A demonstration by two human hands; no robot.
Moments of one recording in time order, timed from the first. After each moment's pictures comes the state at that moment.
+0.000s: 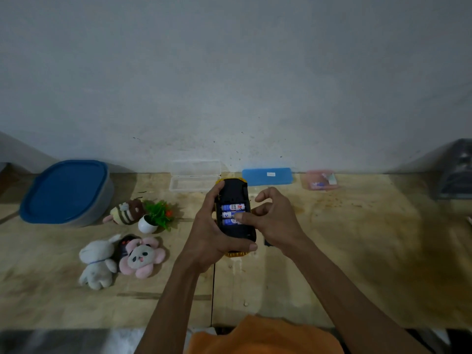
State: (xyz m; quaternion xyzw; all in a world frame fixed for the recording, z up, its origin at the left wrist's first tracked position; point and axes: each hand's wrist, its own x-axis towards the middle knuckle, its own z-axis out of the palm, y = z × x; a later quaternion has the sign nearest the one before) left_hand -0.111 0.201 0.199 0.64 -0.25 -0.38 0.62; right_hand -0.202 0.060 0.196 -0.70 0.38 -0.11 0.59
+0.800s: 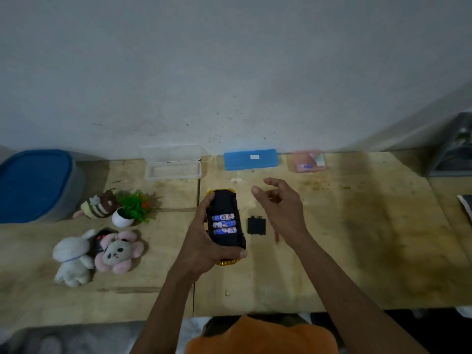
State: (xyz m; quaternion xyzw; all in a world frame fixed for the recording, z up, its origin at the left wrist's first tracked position) left_hand -0.136 0.170 0.152 0.67 -0.21 -0.42 0.58; right_hand -0.229 -0.008 0.141 -0.69 0.45 -0.17 0.54
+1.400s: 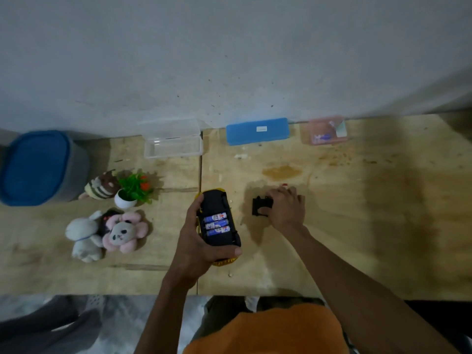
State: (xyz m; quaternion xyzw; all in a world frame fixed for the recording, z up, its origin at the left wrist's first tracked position) left_hand -0.150 0.176 0.123 0.74 -0.11 -0.42 0.51; right_hand -0.238 -0.034 0.002 -0.88 0.39 0.14 0.23
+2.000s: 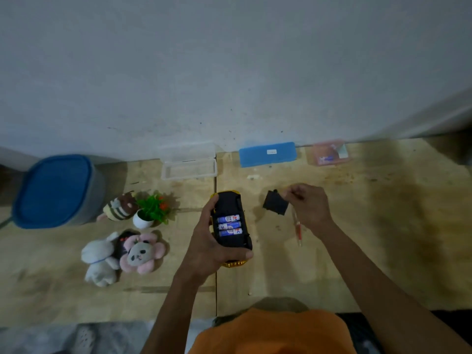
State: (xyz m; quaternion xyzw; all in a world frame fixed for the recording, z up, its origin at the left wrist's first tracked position) left_hand -0.110 0.185 0.152 0.70 -0.16 -0.44 0.54; right_hand -0.223 -0.045 0.092 -0.73 0.45 -0.13 0.51
